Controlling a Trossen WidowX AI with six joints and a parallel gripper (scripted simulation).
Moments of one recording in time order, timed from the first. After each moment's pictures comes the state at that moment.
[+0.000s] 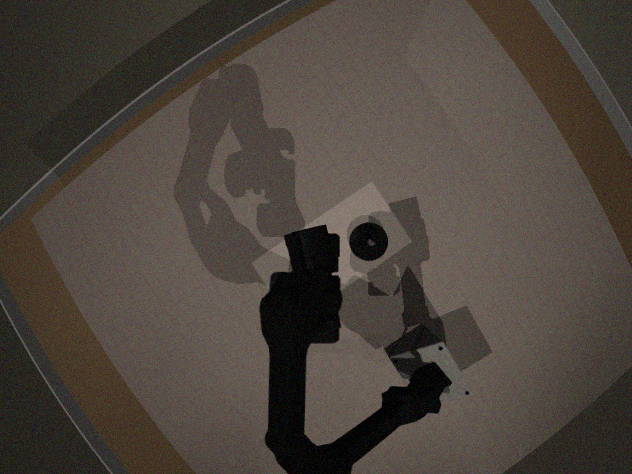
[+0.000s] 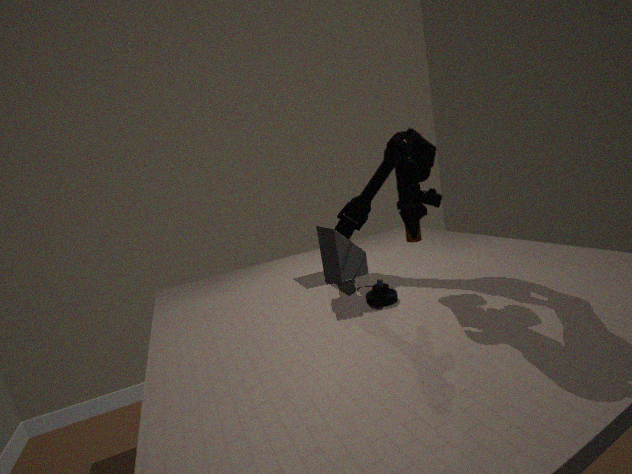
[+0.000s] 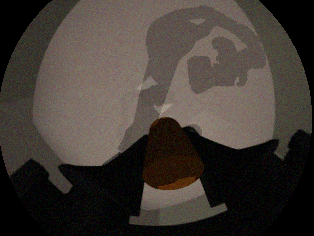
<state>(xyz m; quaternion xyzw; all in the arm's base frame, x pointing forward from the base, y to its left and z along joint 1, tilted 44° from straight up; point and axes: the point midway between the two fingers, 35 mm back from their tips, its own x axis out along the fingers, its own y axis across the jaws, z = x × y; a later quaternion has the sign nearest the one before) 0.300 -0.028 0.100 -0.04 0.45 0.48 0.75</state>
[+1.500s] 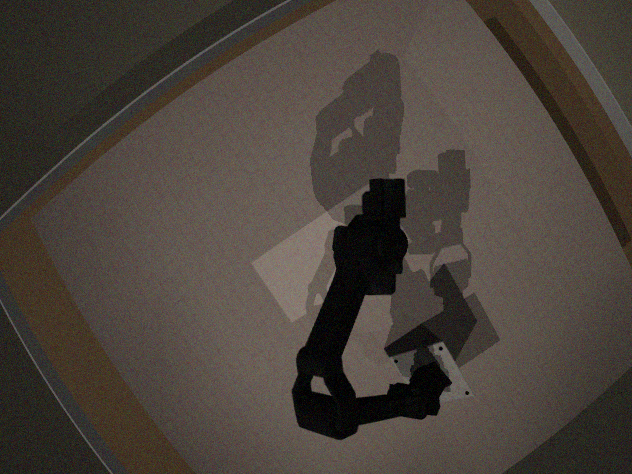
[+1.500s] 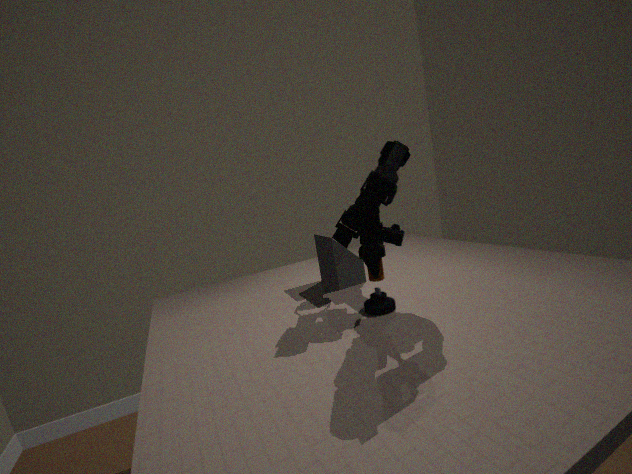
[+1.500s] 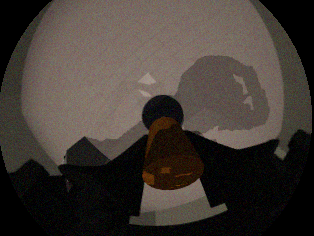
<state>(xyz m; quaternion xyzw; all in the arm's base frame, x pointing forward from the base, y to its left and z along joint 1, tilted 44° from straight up) 0.298 -0.087 -0.027 -0.04 0.45 0.48 0.75</state>
